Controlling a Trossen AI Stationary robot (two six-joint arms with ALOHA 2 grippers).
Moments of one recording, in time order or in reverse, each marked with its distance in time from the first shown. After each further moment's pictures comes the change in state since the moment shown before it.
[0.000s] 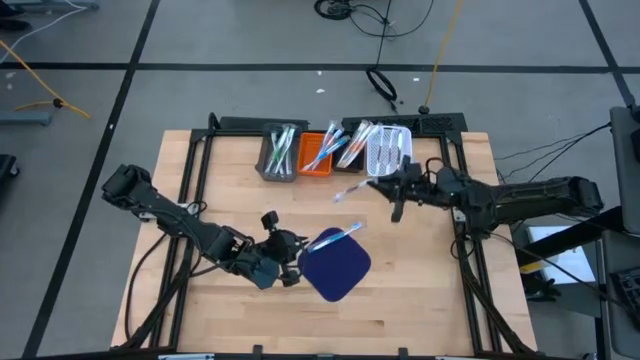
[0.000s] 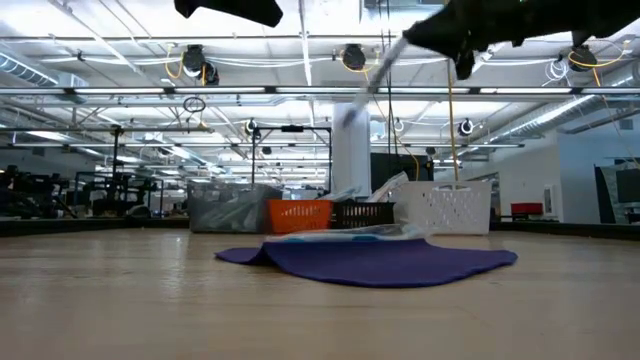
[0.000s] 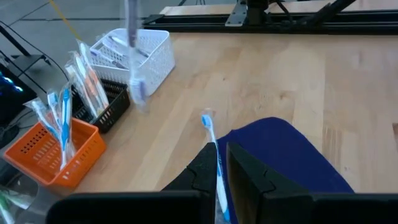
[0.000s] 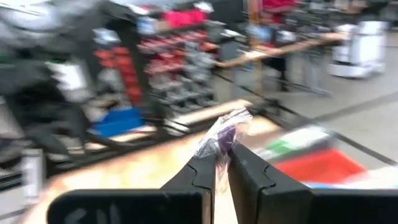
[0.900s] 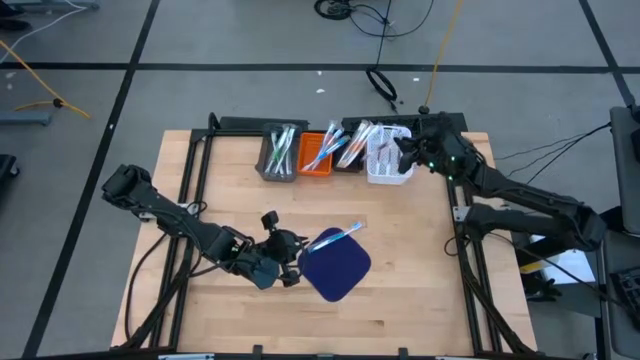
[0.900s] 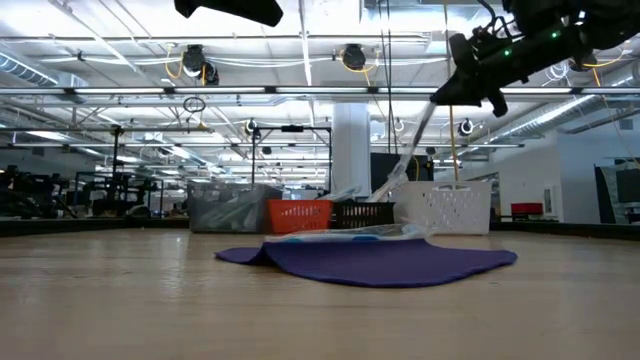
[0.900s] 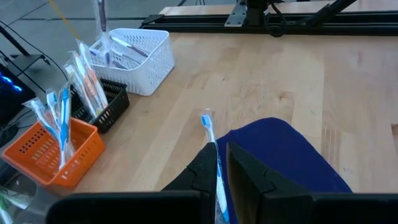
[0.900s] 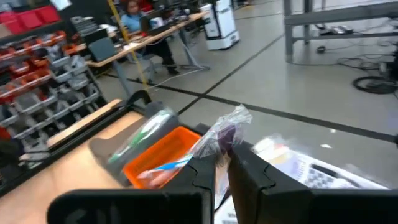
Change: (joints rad) left arm 0.001 0.000 0.000 0.003 0.000 -0.003; right arm -0.520 -0.098 0.000 -0.284 -0.015 0.116
